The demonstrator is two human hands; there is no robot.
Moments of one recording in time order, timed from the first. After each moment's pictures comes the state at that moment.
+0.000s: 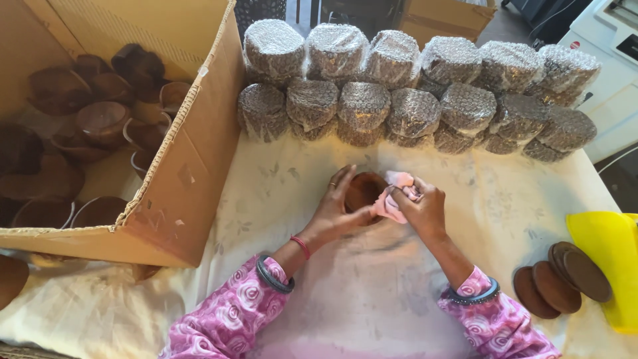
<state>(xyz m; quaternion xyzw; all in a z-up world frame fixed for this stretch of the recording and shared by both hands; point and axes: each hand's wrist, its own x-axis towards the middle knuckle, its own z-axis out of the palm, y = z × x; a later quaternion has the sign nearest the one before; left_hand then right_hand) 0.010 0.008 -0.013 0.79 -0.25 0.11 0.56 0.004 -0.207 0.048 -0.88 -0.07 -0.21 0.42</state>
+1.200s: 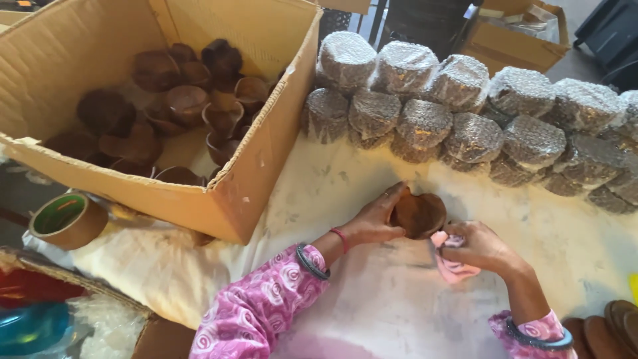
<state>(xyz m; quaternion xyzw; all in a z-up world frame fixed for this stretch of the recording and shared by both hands) 0.028 0.016 -0.030 0.81 -0.28 0.02 0.52 0.011 -0.248 0.066 -0.94 -0.13 0.21 0.24</state>
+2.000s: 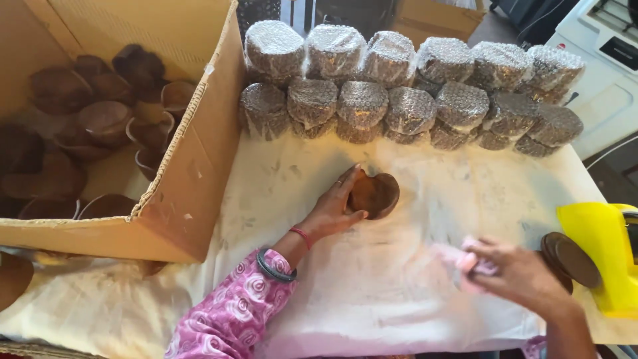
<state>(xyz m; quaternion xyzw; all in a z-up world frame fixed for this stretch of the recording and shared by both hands) 0.014 0.018 -0.016 0.82 -0.30 0.07 0.48 -0.111 -0.327 0.107 -0.96 -0.01 0.27 0.10</state>
